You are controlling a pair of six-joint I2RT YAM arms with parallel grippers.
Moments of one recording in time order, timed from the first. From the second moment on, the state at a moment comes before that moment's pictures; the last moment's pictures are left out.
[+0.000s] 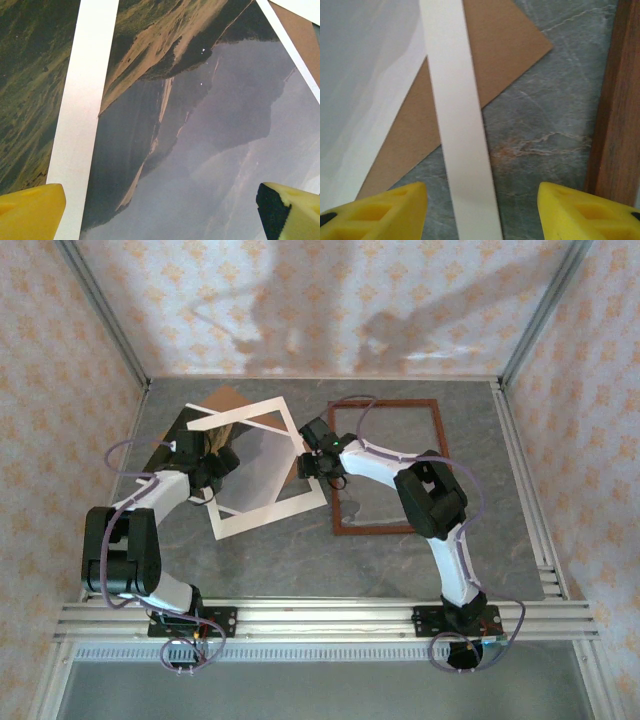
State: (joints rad) left arm 0.05 1.50 0.82 -0.25 0.03 -0.64; right arm 0.70 2.15 1.59 -0.51 0.03 0.54
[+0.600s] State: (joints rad) left arm 0.05 1.57 0.82 -0.25 0.03 -0.59; right arm 0.69 2.24 1.72 -0.54 -0.02 0.52
